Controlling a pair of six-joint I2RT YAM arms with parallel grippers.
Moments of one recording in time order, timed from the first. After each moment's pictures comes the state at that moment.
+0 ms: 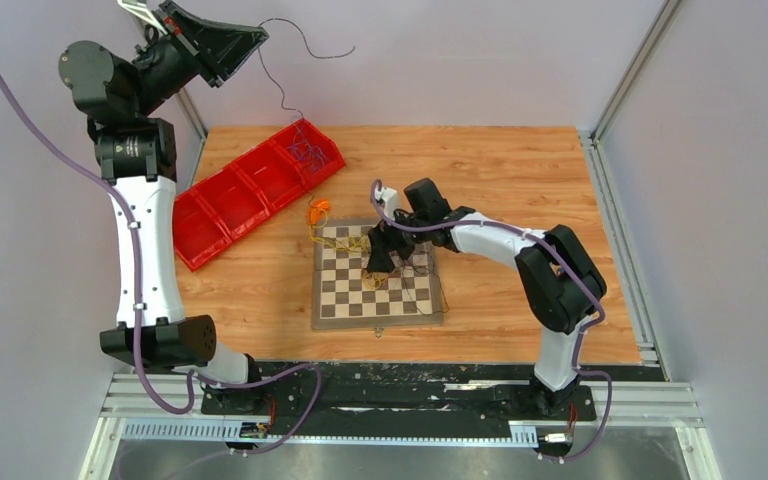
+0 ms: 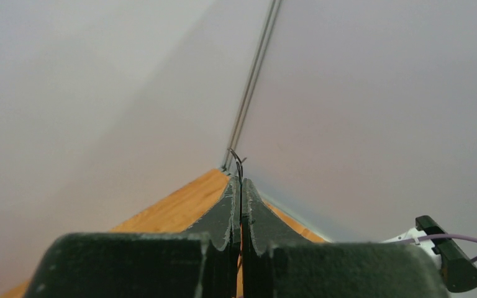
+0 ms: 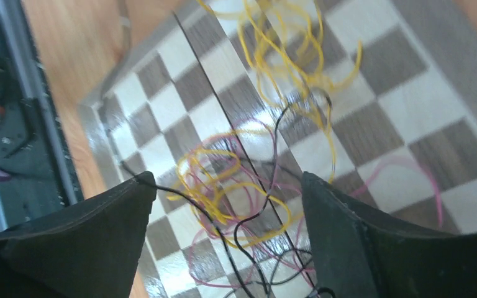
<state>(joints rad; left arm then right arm) 0.12 1.49 2.02 0.08 0.95 -0.76 0.64 1.88 1.21 -0.14 -0.59 -0.02</state>
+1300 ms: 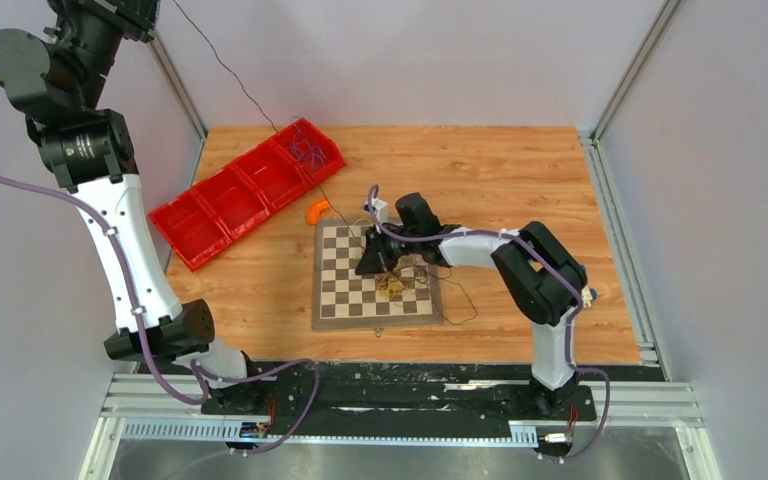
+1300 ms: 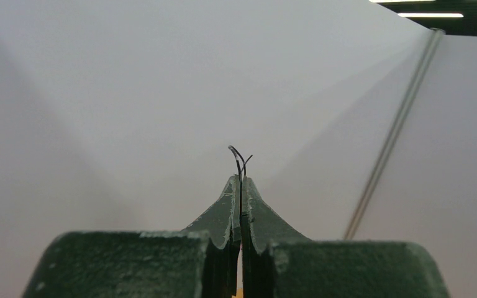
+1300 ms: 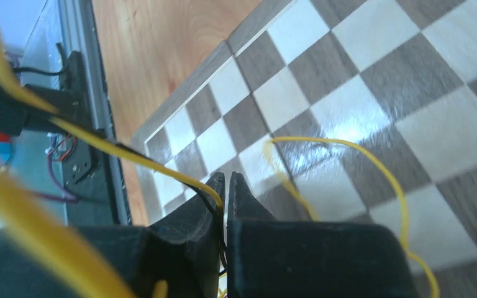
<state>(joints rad) 0.29 1.54 2.26 -0.02 0.65 -0.69 0.70 2.02 1.17 0.23 -0.73 0.29</state>
